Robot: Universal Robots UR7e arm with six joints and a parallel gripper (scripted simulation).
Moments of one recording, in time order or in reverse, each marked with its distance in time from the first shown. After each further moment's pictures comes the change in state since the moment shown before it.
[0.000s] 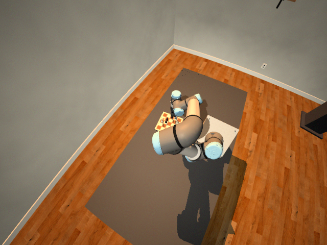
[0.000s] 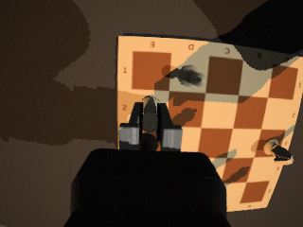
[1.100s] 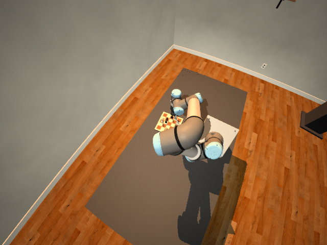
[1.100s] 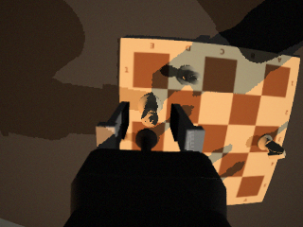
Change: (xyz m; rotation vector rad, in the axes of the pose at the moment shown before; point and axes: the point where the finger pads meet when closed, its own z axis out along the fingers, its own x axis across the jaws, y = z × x) arm 0.000 0.000 -0.013 0.000 0.000 0.000
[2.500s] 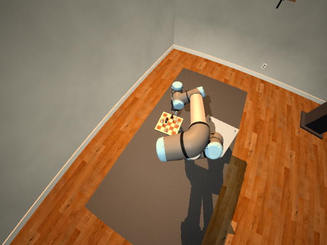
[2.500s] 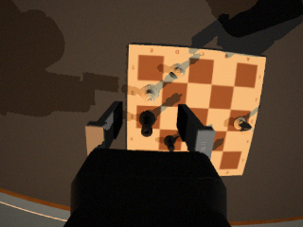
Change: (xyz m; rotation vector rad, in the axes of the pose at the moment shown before) arm 0.000 0.000 -0.077 0.000 0.000 0.000
